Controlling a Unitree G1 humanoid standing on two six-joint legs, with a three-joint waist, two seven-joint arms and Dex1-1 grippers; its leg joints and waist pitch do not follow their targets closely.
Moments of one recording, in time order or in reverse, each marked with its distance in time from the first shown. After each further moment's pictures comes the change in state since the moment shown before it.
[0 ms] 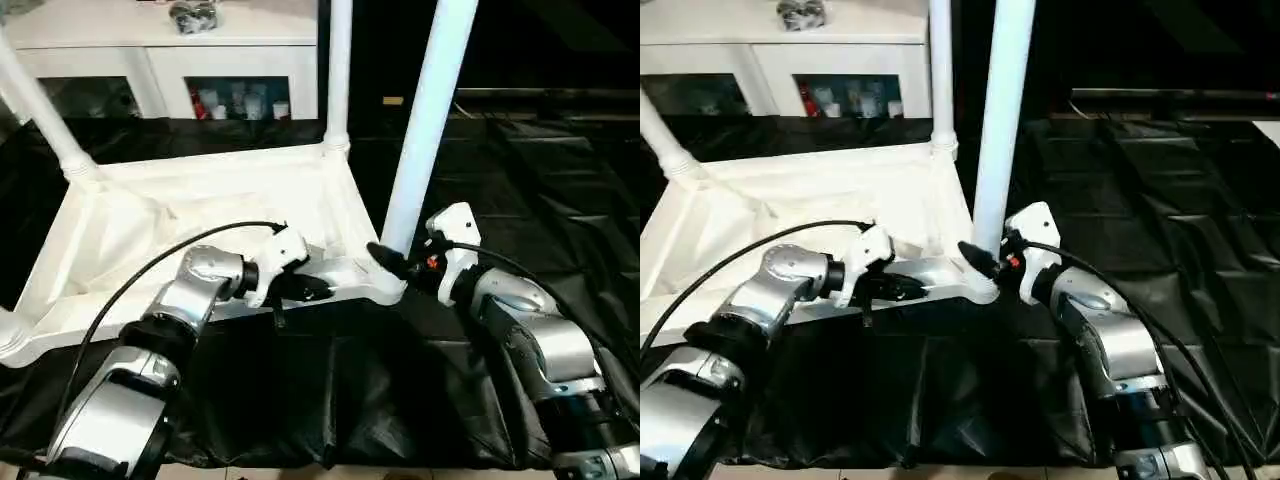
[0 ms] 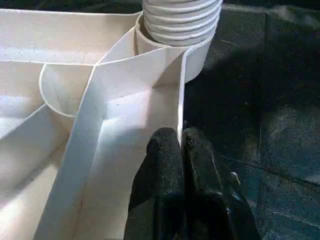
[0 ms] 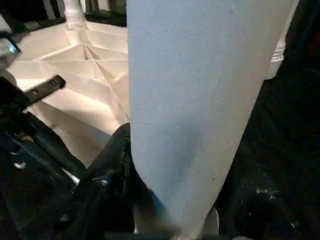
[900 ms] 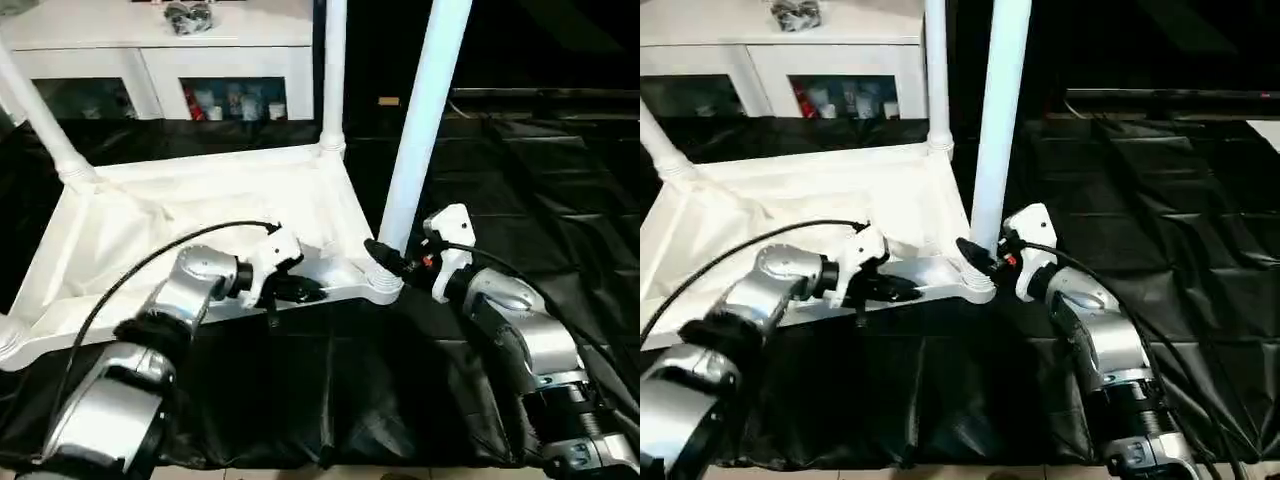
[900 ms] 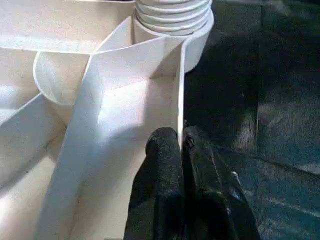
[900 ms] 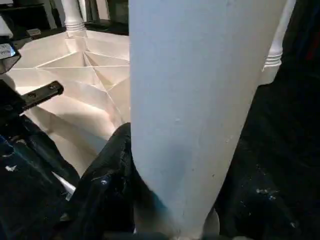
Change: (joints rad) left arm -0.040 0.020 -0.015 0.067 0.007 0.002 -0.052; right arm -0.034 0.033 -0.003 0.120 -0.008 -0.108 0.029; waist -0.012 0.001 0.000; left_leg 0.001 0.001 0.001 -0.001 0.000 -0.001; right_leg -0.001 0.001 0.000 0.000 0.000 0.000
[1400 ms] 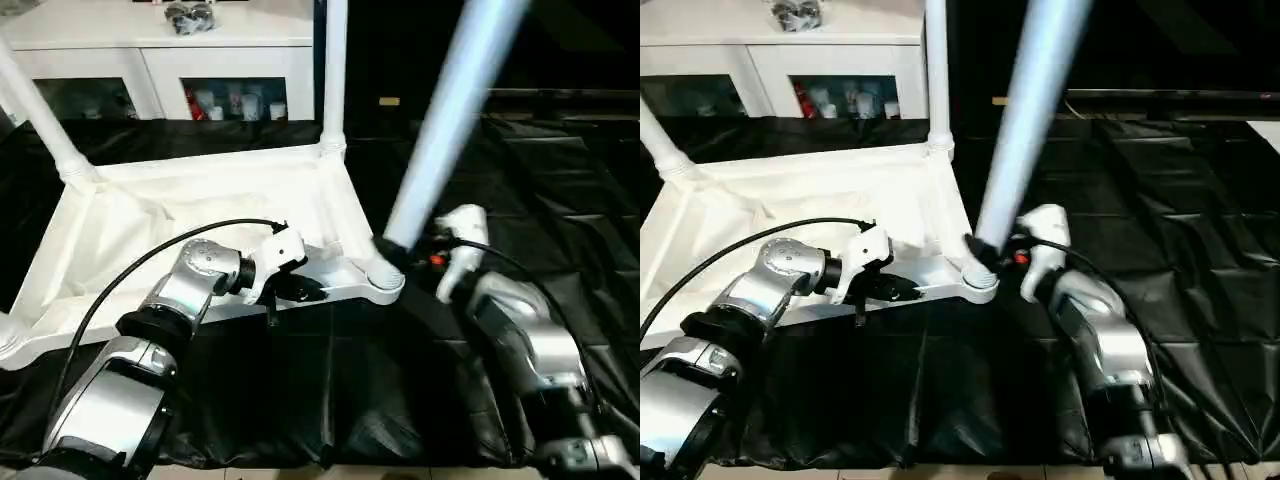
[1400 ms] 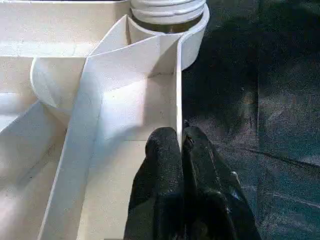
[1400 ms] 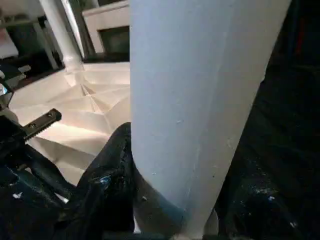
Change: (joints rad) left arm -0.014 -0.004 -0.013 0.023 0.017 -0.040 0.000; right arm 0.050 0.045 -0.104 0.050 0.117 -0.058 0.022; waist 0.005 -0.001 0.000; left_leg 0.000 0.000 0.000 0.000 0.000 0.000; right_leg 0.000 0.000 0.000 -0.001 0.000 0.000
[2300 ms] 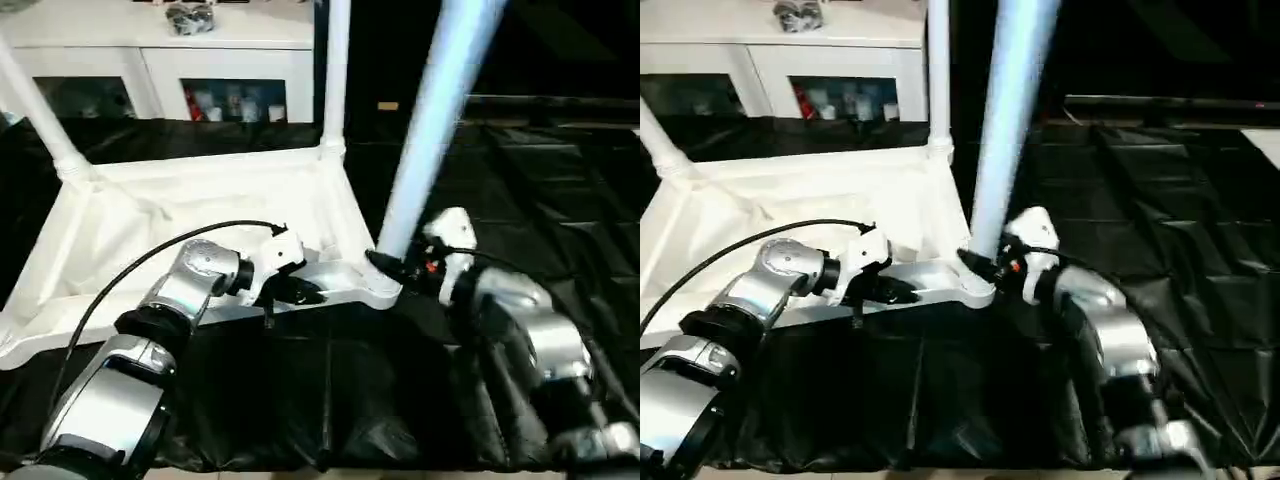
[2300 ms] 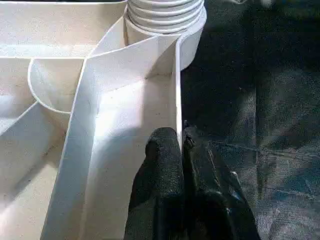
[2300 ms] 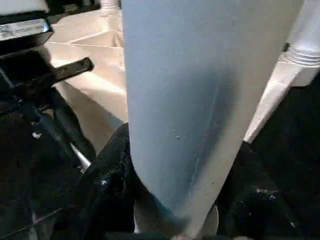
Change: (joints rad) left arm -0.008 0.021 -0.003 0.017 0.001 -0.020 -0.043; right arm -0.083 -0.102 0.142 0.028 -0.129 0.027 0.165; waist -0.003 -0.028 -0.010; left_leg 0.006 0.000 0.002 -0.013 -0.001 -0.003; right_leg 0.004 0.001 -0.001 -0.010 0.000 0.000
